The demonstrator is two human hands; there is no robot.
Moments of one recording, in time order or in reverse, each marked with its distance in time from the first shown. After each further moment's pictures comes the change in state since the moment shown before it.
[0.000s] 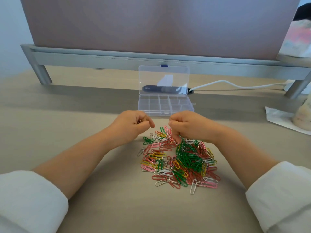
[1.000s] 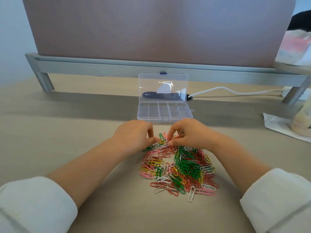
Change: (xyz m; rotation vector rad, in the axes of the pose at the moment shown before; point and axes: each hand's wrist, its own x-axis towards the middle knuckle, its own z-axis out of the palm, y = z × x) left_hand 0.011 0.013 0.012 0.720 -0.060 0.009; right_hand 0.001 0.012 -0.004 -0.248 0.069 0.014
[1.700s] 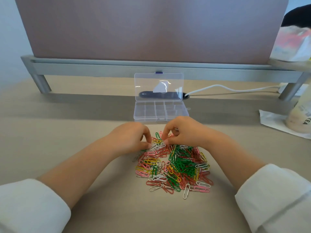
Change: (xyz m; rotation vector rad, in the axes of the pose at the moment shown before) left_hand -0.003 -0.005 -0.004 -0.088 -0.117 0.099; right_hand 0.001 0.000 -0.003 -0.025 0.017 -0.081
